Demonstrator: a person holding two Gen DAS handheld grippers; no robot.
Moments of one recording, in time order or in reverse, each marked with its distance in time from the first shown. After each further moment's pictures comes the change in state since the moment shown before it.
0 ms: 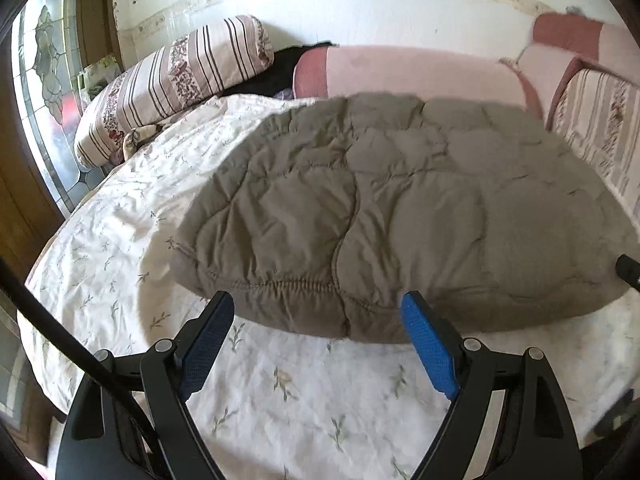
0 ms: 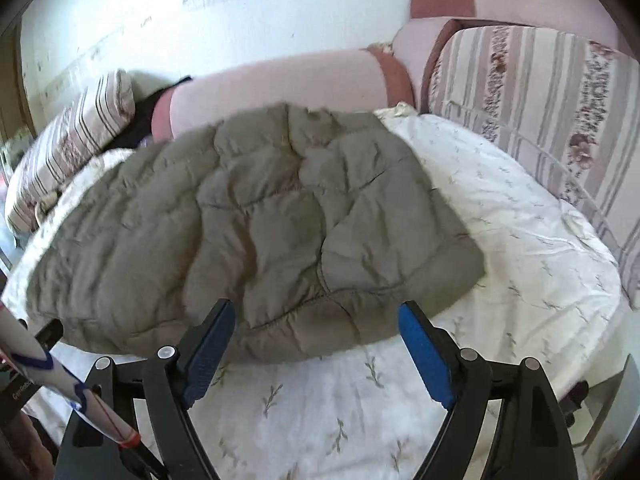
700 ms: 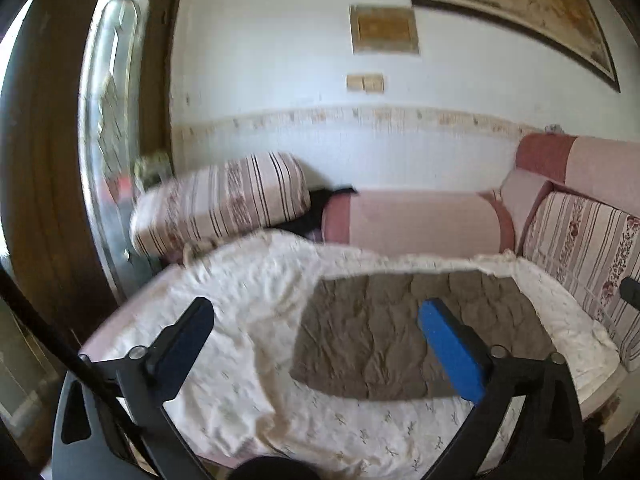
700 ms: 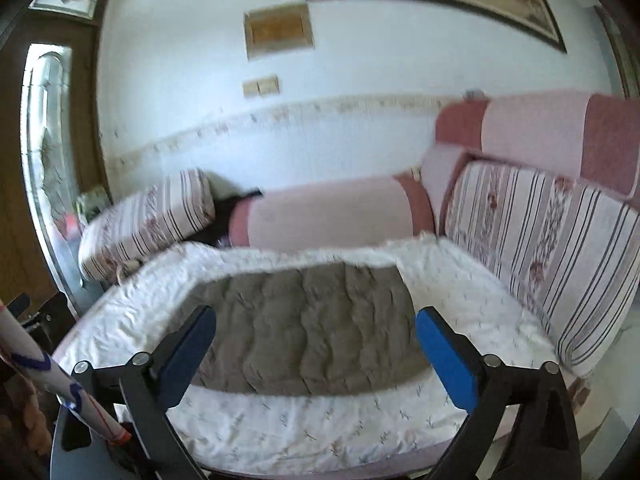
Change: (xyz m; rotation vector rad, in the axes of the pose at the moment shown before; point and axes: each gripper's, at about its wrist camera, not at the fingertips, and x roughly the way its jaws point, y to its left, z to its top) left arm -0.261 0.066 0.057 -0.055 -0.402 0.025; right arm -0.262 0.030 0.043 -0.075 -0.366 0.150
